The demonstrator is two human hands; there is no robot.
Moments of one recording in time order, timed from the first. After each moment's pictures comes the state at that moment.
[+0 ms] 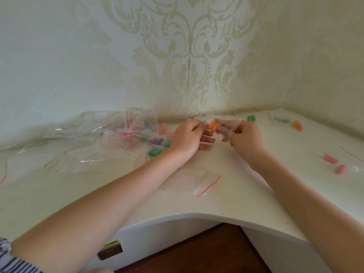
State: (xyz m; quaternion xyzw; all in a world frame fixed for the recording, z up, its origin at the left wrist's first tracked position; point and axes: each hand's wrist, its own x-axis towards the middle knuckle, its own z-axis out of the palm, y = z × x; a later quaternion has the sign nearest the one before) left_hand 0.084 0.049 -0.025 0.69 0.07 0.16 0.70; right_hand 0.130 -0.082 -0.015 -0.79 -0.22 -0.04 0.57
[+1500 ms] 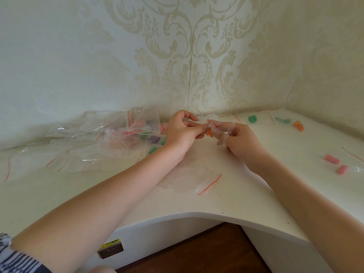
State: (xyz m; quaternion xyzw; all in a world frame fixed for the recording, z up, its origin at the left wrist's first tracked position) left_hand 0.084 0.061 -0.021 0.67 0.11 0.25 0.69; right_hand 0.121 -0.080 -0.017 -0.74 -0.29 0.06 0.60
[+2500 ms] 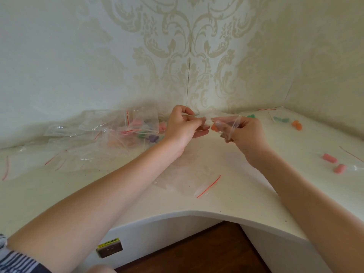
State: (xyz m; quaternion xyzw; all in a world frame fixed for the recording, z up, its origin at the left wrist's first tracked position) left_hand 0.077 0.056 -0.003 0.61 0.11 0.22 0.75; right_hand 0.127 -0.084 -0.008 -0.73 -0.24 -0.01 0.64
